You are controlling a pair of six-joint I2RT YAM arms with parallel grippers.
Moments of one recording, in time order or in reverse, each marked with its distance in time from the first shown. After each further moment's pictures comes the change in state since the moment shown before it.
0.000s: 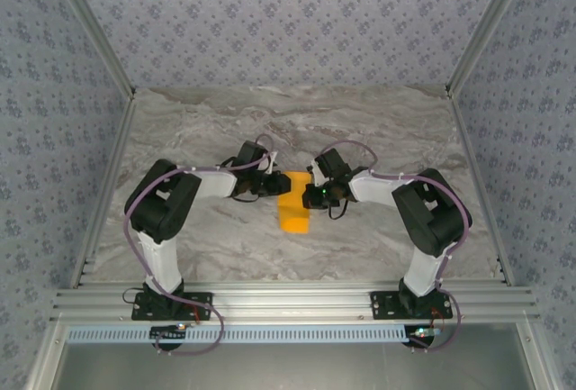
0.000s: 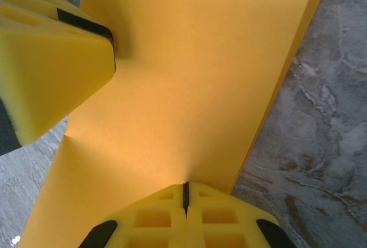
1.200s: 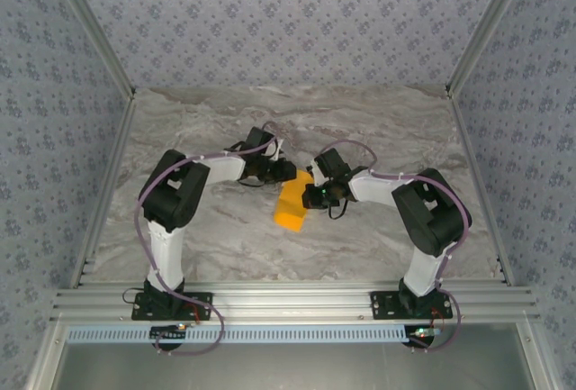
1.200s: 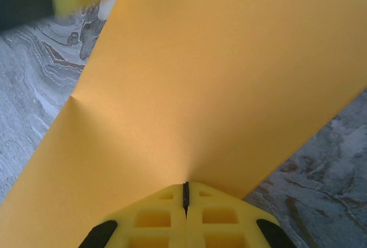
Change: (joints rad) left arm 0.020 0.135 0.246 -0.136 -0.008 0.024; right arm 0.001 0.001 0.004 -0.005 0.003 -0.008
